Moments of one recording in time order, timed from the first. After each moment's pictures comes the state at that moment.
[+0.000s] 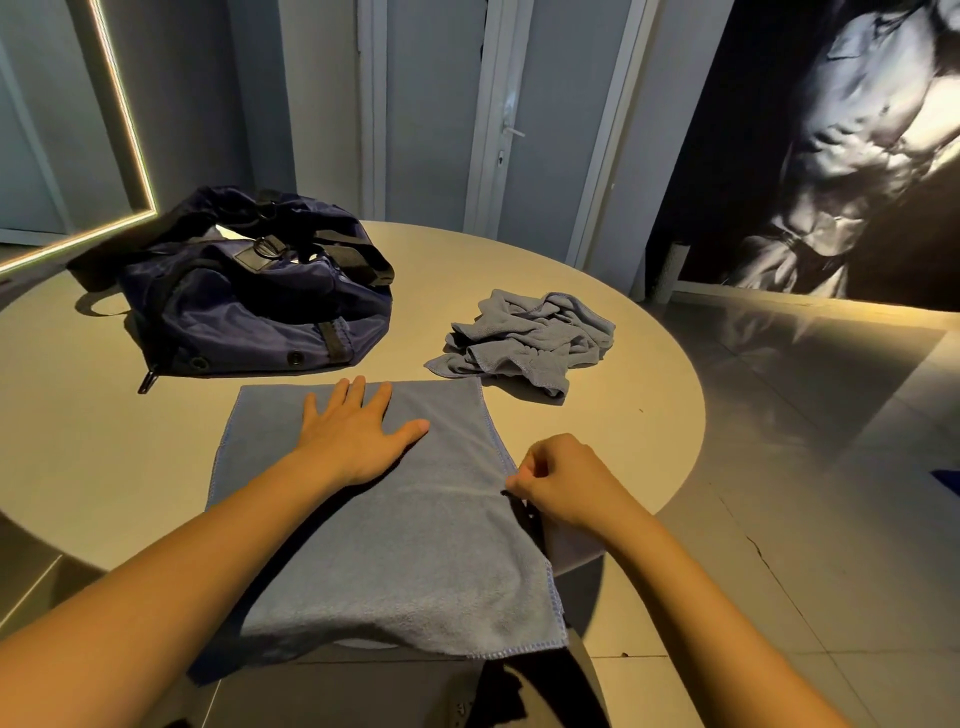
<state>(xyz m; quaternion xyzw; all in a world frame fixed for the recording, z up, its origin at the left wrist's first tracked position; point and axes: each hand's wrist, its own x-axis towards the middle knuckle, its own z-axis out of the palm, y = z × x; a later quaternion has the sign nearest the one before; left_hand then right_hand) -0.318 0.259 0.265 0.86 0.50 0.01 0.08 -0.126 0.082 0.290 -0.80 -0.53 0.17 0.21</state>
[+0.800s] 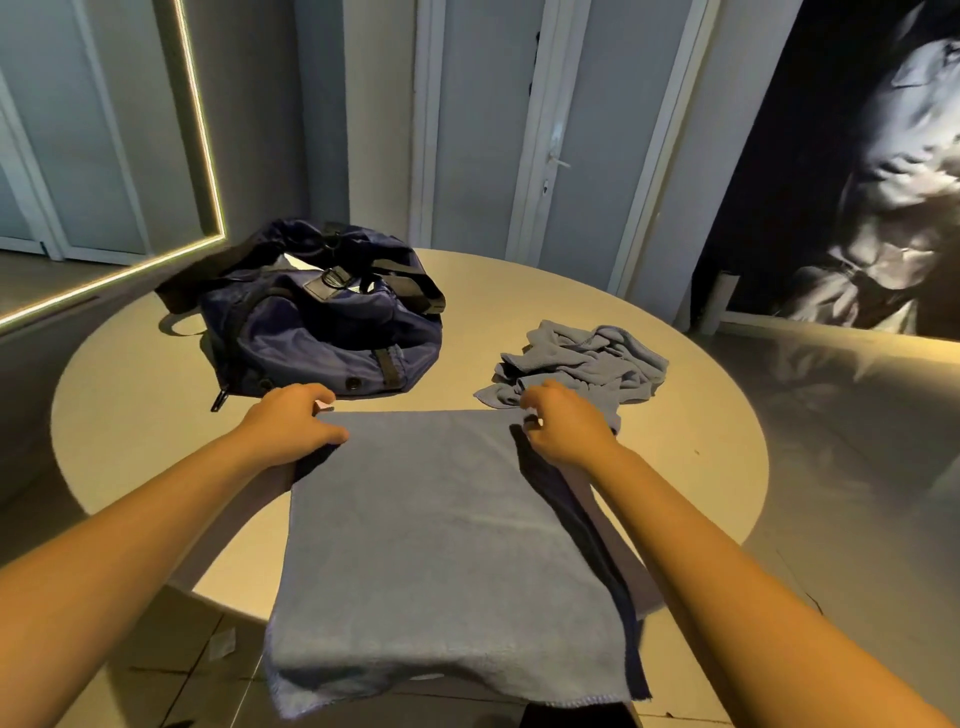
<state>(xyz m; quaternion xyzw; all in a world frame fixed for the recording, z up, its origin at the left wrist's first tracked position) -0.421 0.335 0.286 0.79 0.57 0.15 0.19 -0.110 0.201 0.308 -0.76 -0.64 0.00 0.11</state>
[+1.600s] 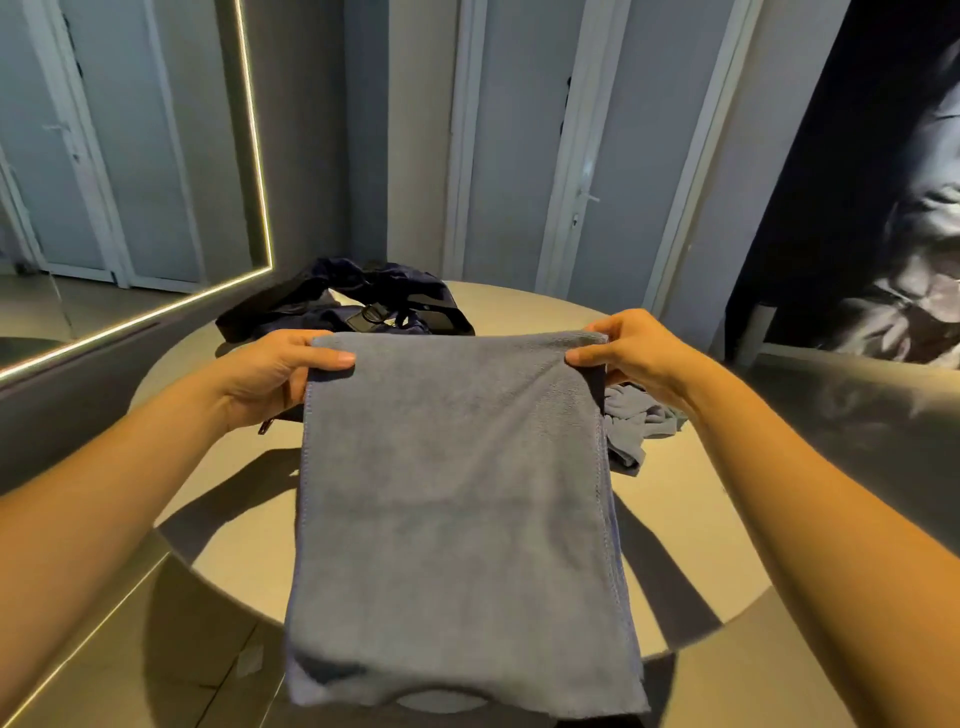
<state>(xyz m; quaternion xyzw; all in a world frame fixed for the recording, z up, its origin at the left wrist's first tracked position) -0.460 0.311 0.396 0.63 0.38 0.32 0.60 -0.083 0.194 0.440 -0.66 -0.59 0.30 0.37</state>
